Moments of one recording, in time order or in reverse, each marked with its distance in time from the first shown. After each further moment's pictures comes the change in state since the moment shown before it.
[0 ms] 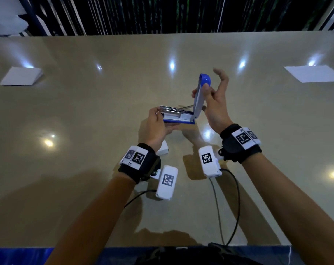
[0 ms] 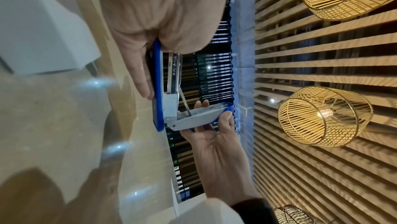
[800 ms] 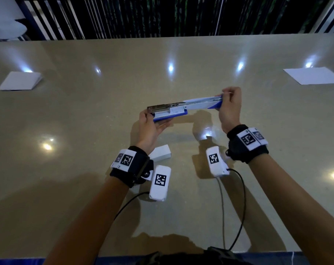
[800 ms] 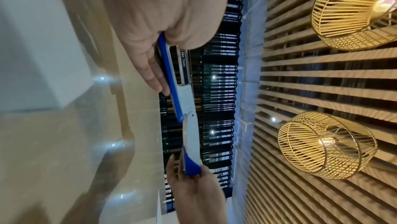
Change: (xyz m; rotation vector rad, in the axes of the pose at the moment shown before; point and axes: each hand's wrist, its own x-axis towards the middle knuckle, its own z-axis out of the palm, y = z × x) left_hand 0.001 0.027 -0.015 -0.520 -0.012 -0.049; right_hand 0.016 0.017 -0.023 -0.180 0.444 0.158
